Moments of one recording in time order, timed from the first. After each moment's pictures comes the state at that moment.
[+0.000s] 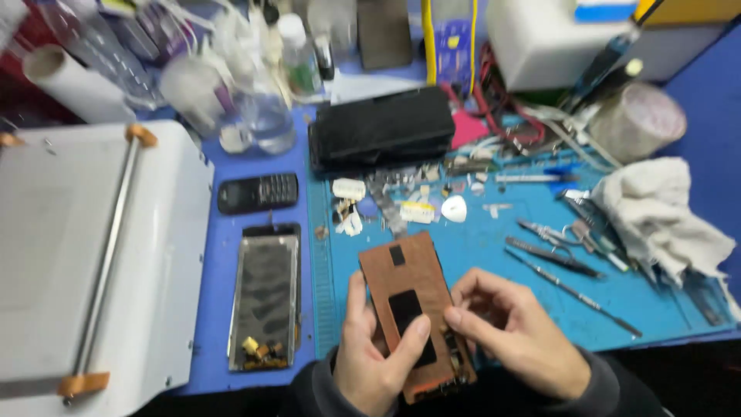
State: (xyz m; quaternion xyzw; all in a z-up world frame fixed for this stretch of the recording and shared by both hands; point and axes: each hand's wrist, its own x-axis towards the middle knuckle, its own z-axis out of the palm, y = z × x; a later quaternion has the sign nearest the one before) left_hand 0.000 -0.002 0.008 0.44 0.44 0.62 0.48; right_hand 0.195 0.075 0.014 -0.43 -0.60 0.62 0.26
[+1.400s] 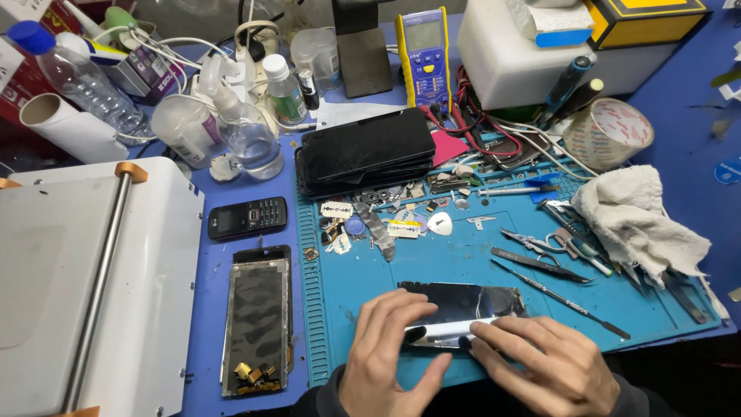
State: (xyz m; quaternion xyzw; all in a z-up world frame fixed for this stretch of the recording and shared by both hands) left_hand 0.009 0.007 0.008 0.65 0.52 0.50 0.25; right_hand 0.237 0.064 0.021 -0.20 -0.94 -0.05 0.27
